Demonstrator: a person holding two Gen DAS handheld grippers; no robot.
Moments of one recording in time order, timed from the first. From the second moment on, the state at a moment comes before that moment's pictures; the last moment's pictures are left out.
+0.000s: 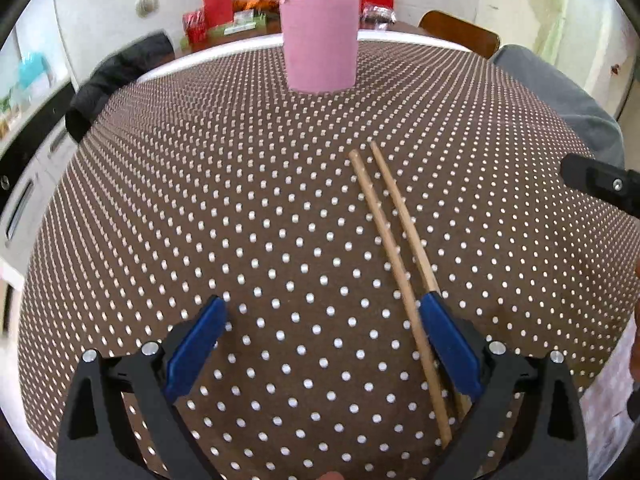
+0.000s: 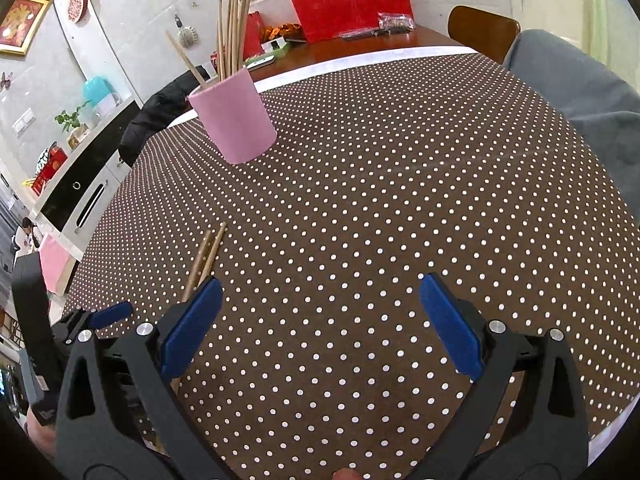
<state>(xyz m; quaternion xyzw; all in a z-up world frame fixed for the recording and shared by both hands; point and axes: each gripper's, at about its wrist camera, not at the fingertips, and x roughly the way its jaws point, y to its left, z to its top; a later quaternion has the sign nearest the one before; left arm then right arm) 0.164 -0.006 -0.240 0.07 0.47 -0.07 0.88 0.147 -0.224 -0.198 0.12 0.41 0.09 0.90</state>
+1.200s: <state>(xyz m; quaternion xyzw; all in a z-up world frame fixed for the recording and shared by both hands) 0.167 0.010 -0.242 0.05 0.47 -0.07 0.88 0.162 -0.135 -0.227 -0.07 0.48 0.20 0.85</state>
